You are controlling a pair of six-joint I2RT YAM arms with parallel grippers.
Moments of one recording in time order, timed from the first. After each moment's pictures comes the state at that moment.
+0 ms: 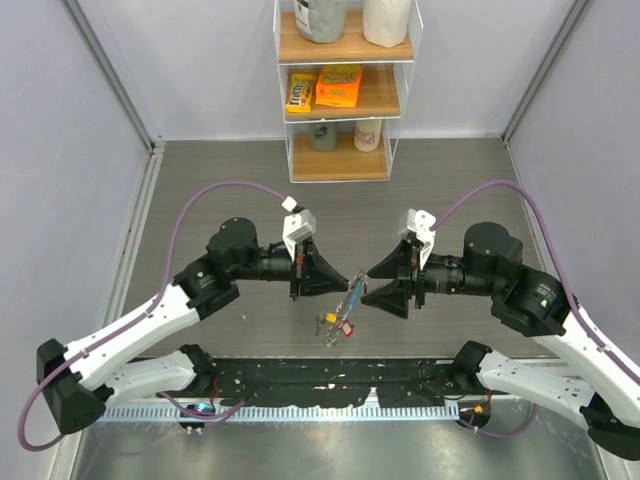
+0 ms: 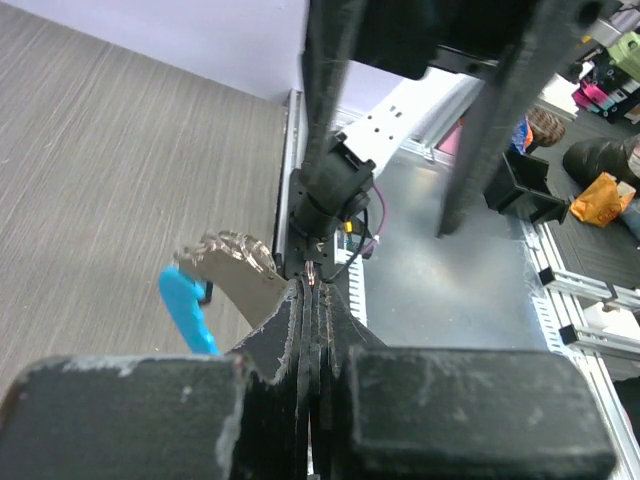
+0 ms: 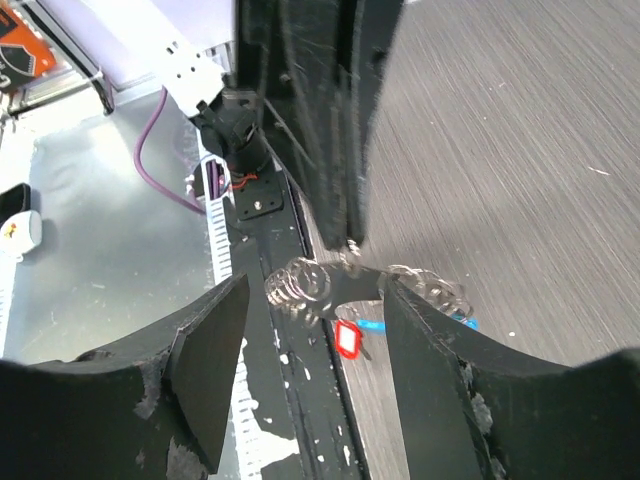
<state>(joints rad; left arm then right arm) -0.86 1.03 0.88 0.07 0.73 -0.35 0.84 0.75 1.09 -0.58 -0.50 0.10</state>
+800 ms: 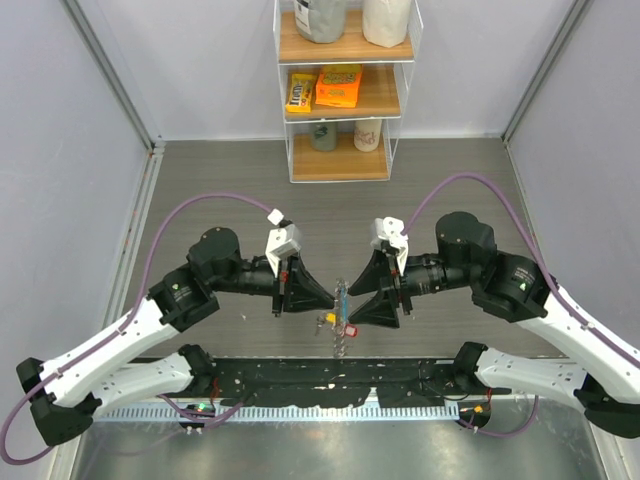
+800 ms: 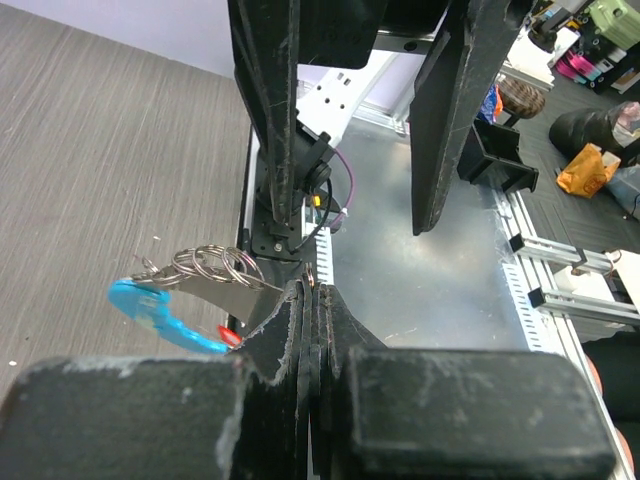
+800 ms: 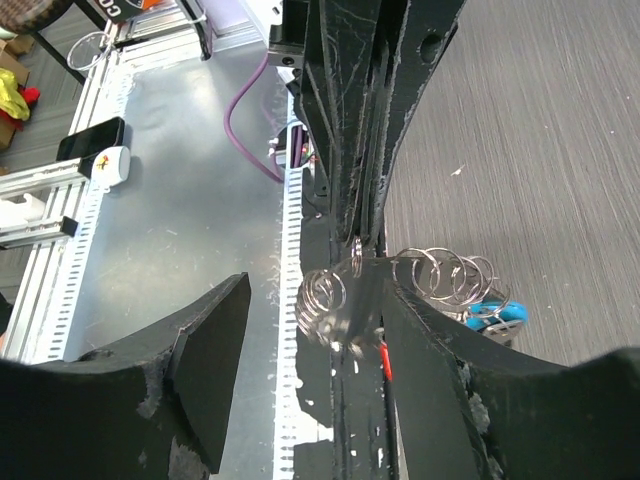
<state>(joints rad) -0.91 0.87 0.91 -0.15 0.73 -0.31 0.94 0.88 1.19 -0.63 -0.67 0.05</state>
